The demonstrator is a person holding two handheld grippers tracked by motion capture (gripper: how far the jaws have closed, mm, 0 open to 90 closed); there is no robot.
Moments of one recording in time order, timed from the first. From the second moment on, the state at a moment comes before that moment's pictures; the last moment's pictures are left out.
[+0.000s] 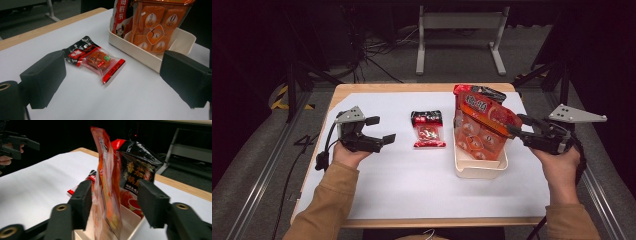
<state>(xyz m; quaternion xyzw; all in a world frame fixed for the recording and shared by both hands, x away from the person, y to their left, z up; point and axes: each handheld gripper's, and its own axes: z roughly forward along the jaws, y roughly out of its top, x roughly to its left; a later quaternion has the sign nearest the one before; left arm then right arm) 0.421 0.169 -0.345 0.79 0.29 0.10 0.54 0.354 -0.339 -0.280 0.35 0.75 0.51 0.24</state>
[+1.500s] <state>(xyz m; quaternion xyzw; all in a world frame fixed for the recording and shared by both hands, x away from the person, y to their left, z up) 0.516 0.124 -0.354 0.78 0.32 0.14 0.52 0.352 -0.390 -0.344 0.40 0.73 0.49 0.26</state>
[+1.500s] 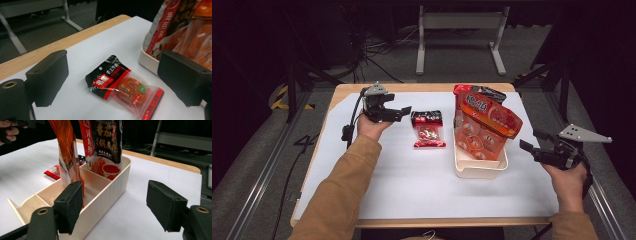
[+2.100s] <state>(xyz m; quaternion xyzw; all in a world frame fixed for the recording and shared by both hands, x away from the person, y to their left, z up) 0.549 0.104 -0.393 0.78 0.35 0.11 0.52 0.340 -0.394 -0.368 0.40 0.73 0.49 0.26</state>
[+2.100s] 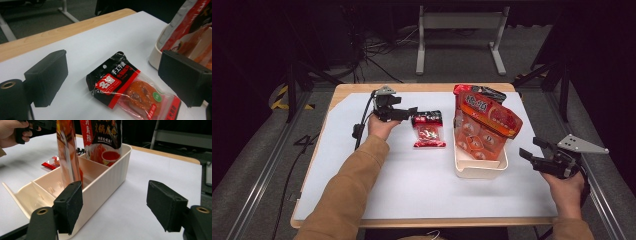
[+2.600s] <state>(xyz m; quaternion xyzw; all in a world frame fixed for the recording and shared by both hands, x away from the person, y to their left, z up) 0.568 0.080 -0.415 0.79 0.38 0.11 0.46 0.333 -0.400 -0.380 0.42 0.74 0.47 0.25</state>
